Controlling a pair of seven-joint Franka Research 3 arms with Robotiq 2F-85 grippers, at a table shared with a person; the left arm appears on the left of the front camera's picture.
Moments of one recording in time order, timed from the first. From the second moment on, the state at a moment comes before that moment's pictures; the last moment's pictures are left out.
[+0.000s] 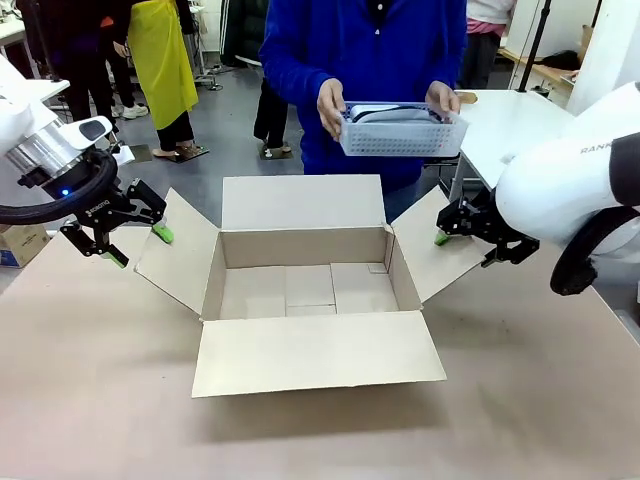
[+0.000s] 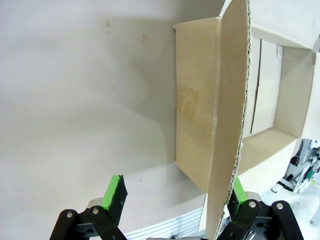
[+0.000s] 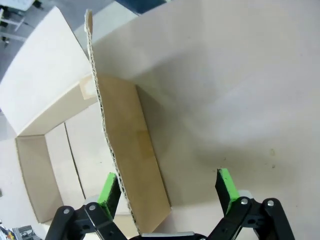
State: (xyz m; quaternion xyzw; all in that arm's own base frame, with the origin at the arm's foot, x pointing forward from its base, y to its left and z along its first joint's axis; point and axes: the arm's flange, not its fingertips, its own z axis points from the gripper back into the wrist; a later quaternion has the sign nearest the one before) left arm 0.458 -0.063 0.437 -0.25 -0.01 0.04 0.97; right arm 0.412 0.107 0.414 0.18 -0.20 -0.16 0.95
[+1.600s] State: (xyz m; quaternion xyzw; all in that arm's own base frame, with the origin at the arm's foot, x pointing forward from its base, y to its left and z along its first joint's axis) left arm 0.458 -0.063 0.437 -0.25 -0.01 0.04 0.97; right arm 0.411 0.103 0.418 0.15 -0.21 -0.16 0.95
